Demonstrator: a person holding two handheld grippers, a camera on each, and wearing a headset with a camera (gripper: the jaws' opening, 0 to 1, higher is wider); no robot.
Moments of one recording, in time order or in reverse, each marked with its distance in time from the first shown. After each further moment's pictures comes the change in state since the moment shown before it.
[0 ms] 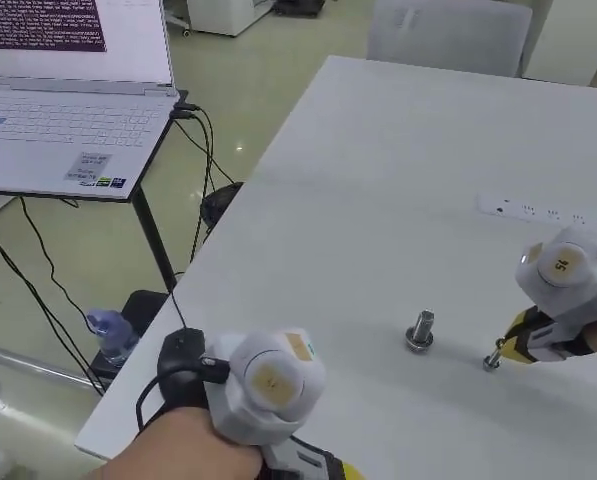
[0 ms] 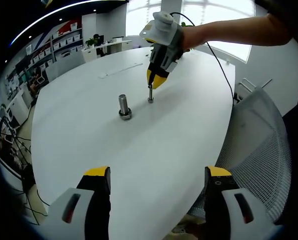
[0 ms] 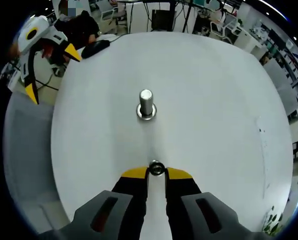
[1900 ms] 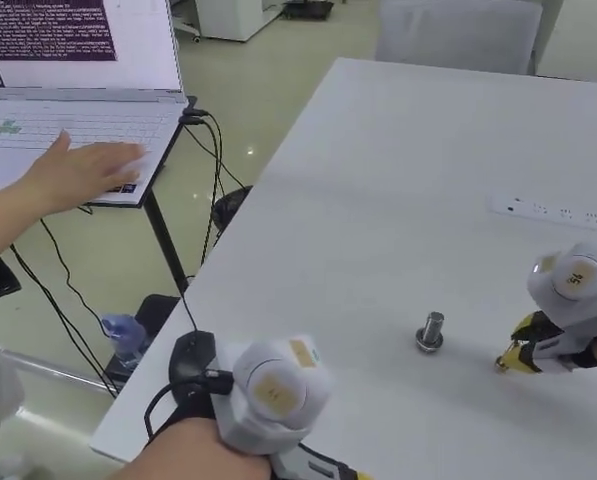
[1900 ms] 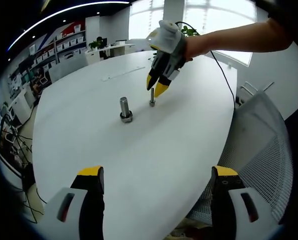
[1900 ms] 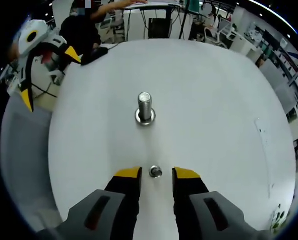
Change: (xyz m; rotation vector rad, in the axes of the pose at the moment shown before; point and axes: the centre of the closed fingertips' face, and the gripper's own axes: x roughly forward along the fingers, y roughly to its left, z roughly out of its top) left arm 0.001 -0.001 0.003 -0.009 -0.035 0.026; right arm -0.002 0.000 0.005 0.035 -0.127 -0.029
